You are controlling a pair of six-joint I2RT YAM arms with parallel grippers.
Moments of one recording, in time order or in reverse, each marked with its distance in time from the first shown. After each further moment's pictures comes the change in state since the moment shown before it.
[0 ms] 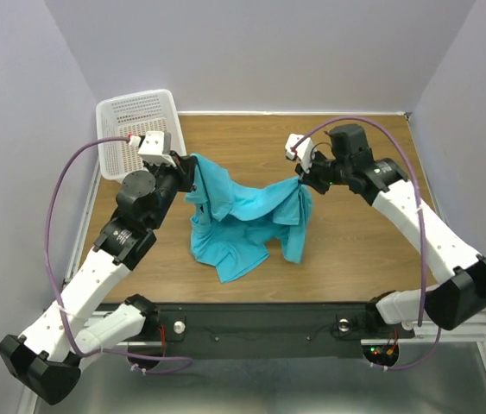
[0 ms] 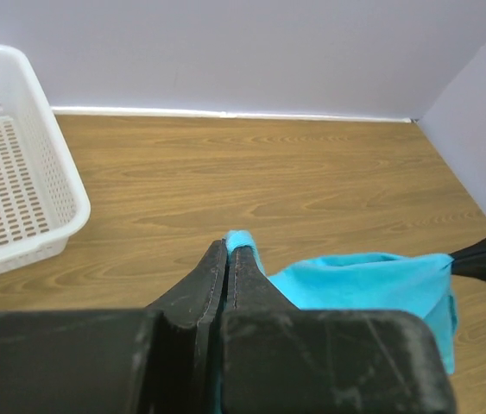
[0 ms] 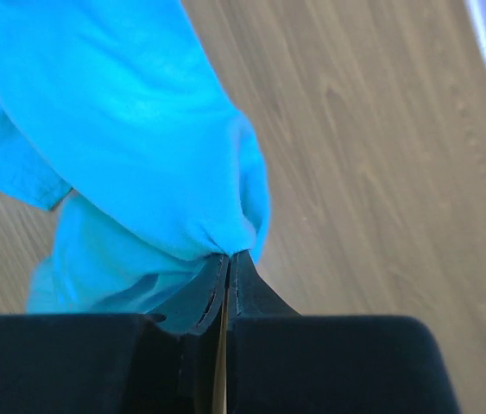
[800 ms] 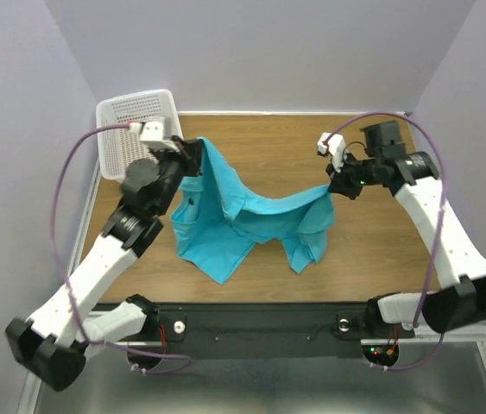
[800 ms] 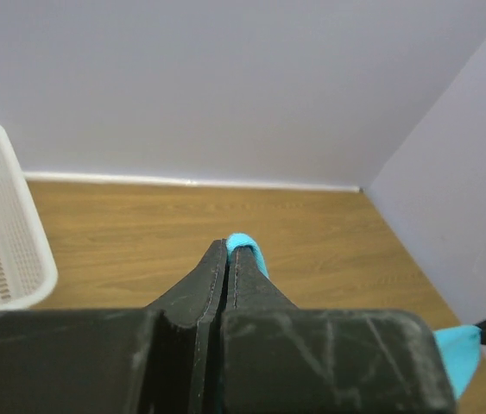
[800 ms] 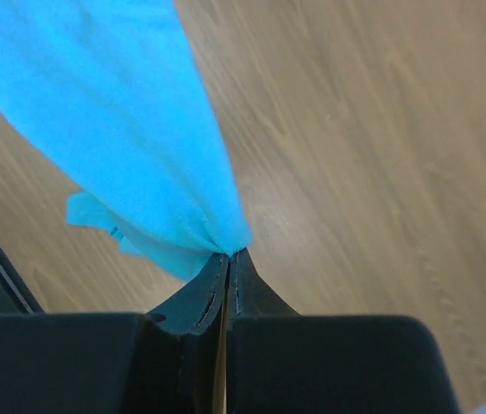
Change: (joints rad) left arm 0.004 0.042 0.090 0.109 0.016 -0.052; right arm -0.229 -0.120 0.165 -0.426 -0.125 -0.100
